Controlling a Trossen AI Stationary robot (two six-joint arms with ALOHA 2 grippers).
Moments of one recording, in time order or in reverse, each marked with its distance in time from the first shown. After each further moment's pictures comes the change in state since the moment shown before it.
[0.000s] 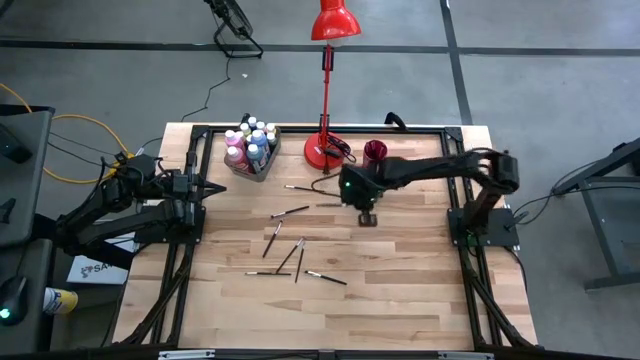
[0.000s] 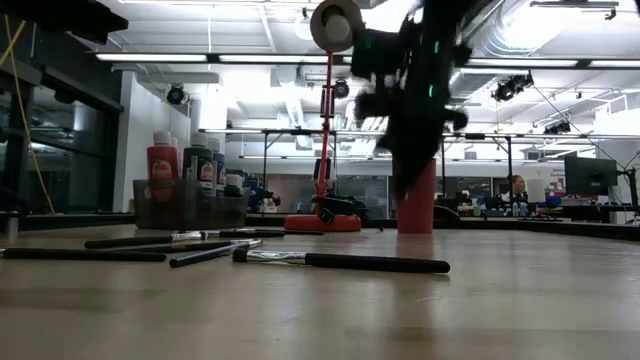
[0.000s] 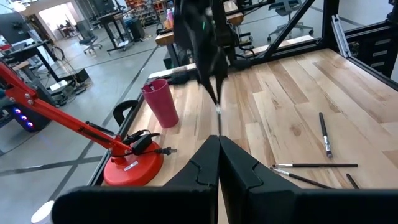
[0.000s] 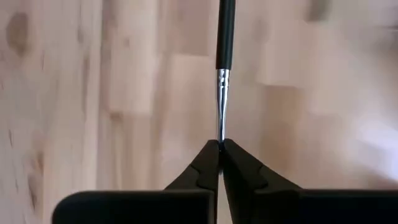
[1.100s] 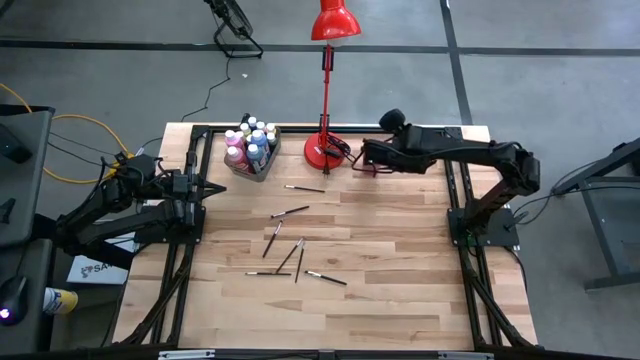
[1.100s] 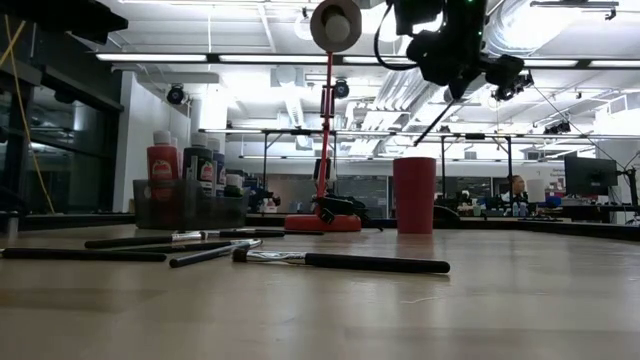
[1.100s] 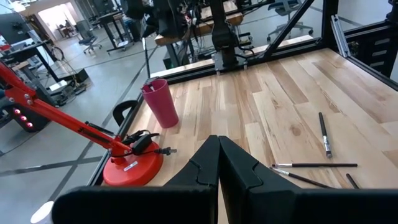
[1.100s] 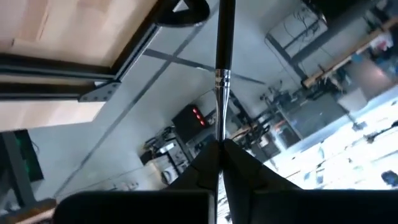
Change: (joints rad) left arm 0.000 0.000 0.000 0.000 0.000 0.000; right arm -0.104 -0.164 0.227 -0.673 1.071 -0.648
